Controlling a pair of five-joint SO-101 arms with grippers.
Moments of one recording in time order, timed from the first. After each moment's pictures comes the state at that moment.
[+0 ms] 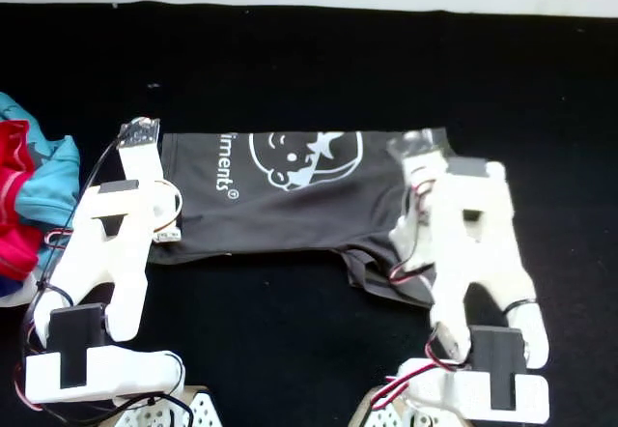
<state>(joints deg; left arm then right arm) -16.5 -0.6 44.4 39.4 -16.1 -2.5 -8.4 32.5 77.8 23.3</state>
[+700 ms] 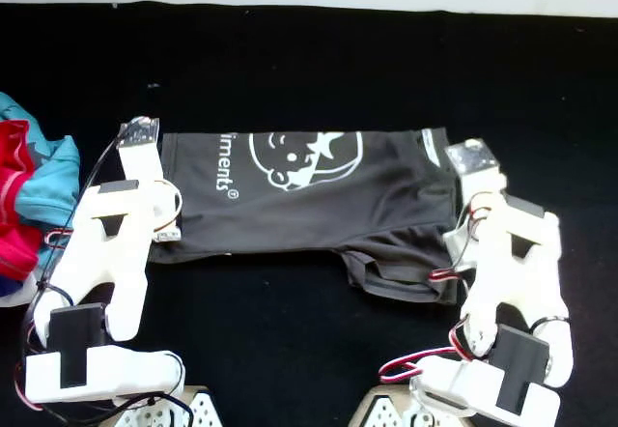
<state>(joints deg) -16.5 -0.6 44.4 39.1 -16.1 16.7 -8.6 42.0 50.9 38.7</state>
